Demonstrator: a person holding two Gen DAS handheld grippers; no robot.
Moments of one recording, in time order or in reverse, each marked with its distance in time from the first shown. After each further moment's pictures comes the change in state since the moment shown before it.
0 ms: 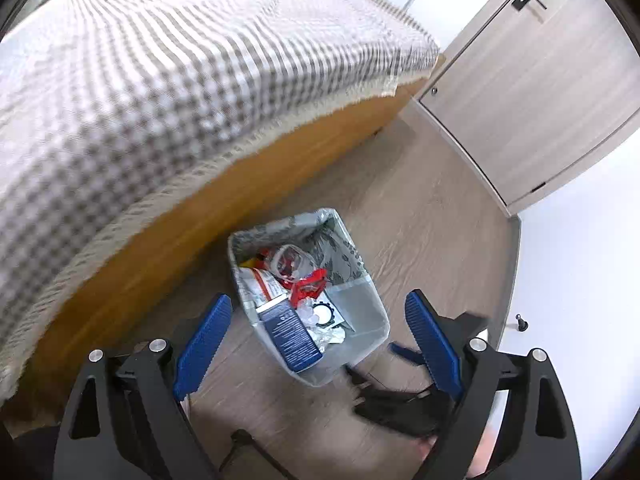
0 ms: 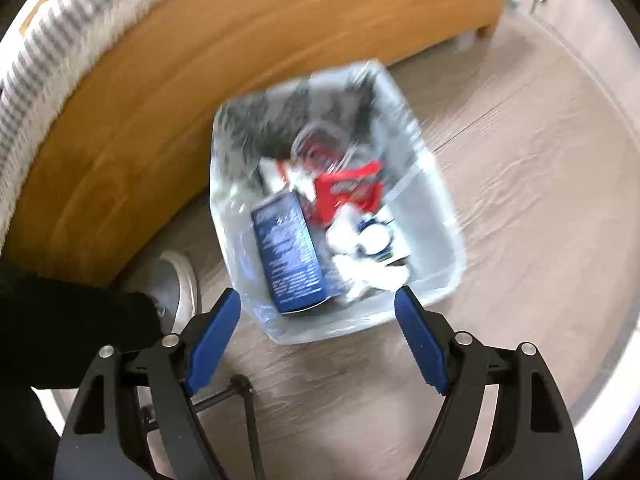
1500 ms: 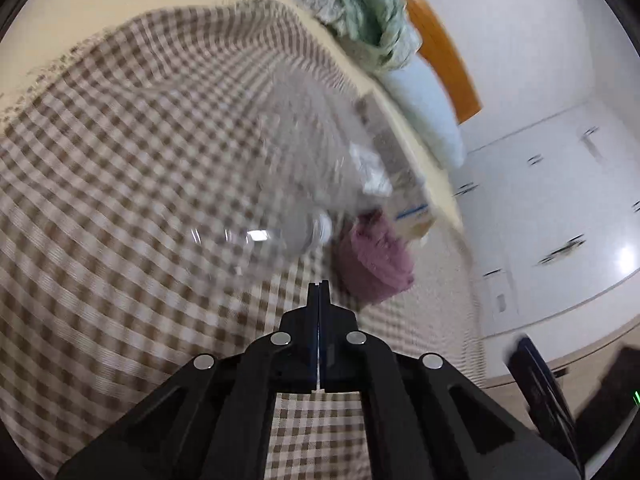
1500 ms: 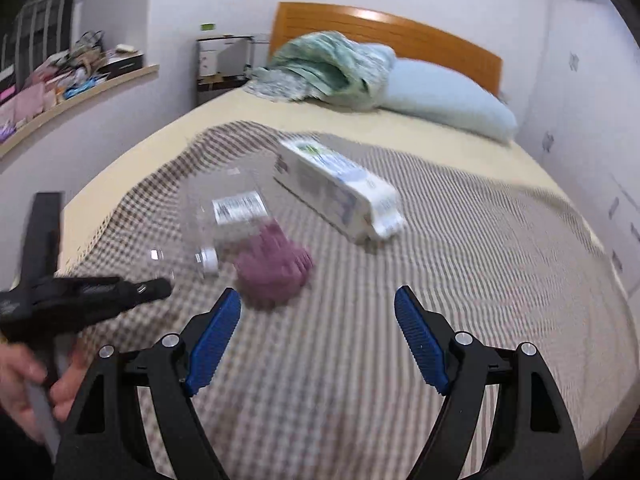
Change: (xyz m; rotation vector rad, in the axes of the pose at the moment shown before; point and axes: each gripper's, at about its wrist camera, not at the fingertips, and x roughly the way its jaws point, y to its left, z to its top) left arm -0.279 0.534 -0.052 -0.914 -0.646 -0.051; right arm -0.148 0.613 0.179 -0.796 -0.564 0.162
